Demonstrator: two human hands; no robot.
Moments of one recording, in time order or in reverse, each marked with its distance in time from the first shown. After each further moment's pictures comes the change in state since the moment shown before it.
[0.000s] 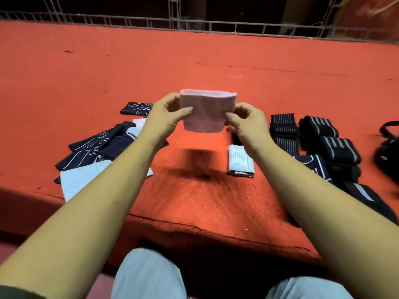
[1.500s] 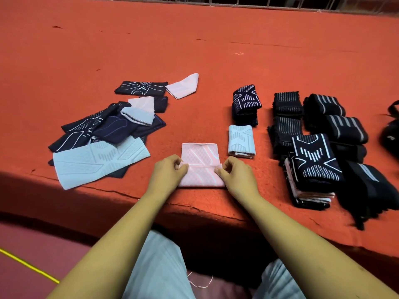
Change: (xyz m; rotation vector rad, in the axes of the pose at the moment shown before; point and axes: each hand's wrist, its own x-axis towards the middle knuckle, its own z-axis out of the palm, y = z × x) left_hand -0.123 -0.116 0.029 0.666 0.044 -0.297; right_hand -0.112 0.120 -0.001 -0.735 -0.088 0.183
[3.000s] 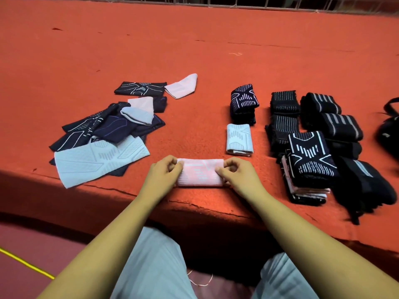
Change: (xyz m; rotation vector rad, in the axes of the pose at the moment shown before) left_hand -0.018 -0.007 -0.014 -0.131 -0.058 0.055; right_hand -0.005 0.013 -0.008 0.486 -0.151 0.011
